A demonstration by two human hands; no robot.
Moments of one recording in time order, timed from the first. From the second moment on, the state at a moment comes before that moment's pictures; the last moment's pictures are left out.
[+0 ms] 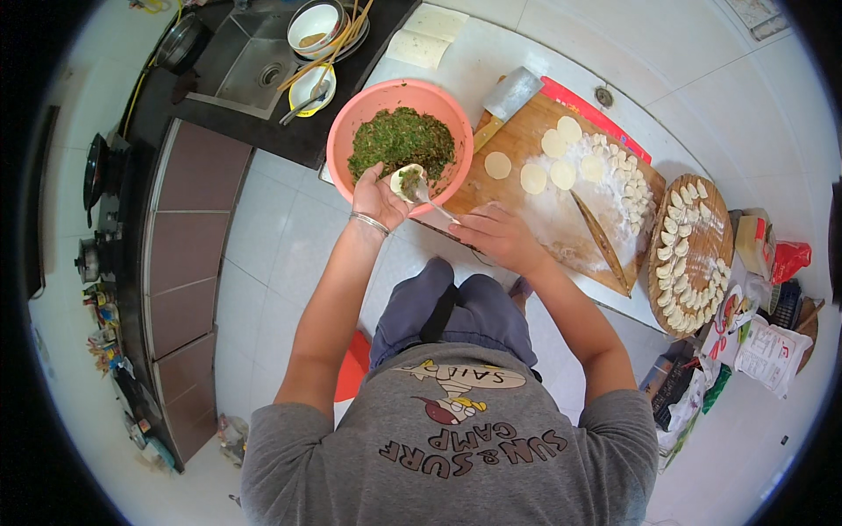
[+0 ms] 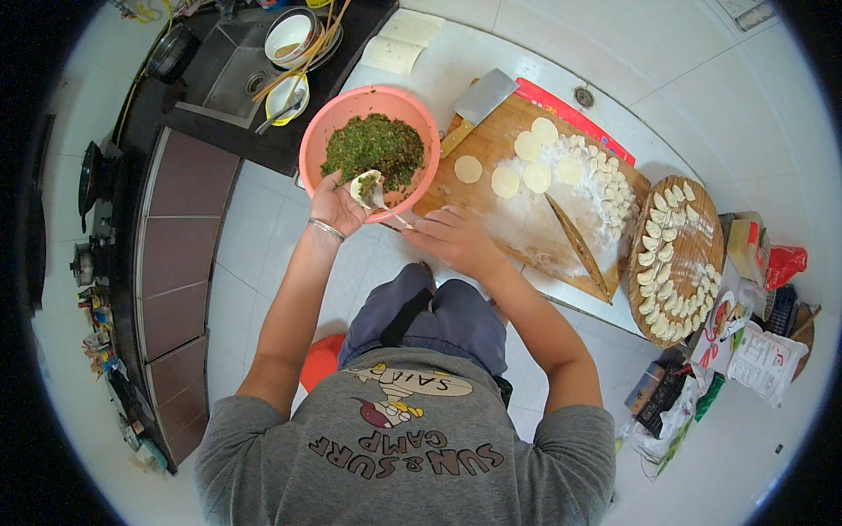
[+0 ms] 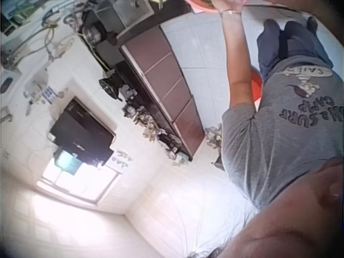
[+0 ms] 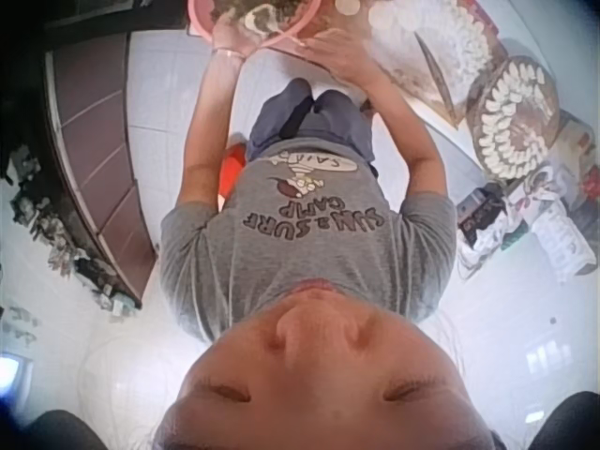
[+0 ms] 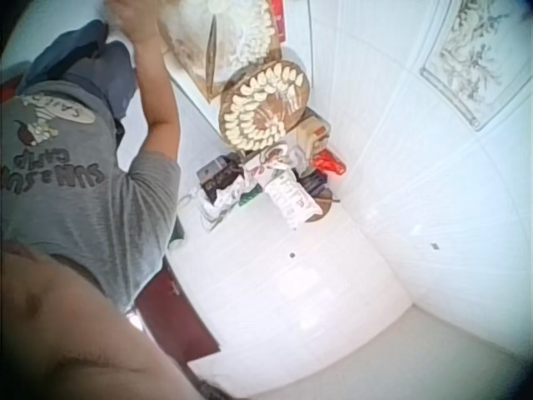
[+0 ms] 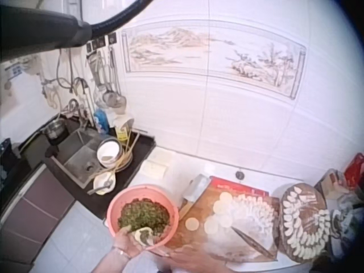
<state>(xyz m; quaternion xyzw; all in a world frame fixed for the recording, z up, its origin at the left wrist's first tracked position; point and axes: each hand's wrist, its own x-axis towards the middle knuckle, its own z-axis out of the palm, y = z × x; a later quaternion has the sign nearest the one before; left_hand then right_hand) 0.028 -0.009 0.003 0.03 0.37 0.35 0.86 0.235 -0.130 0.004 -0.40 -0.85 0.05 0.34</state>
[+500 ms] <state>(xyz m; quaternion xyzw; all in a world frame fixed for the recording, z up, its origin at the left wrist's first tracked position) 0.022 -0.003 -0.004 0.09 0.35 0.36 0.86 0.224 -0.110 0.016 -0.50 -0.49 0.40 0.59</state>
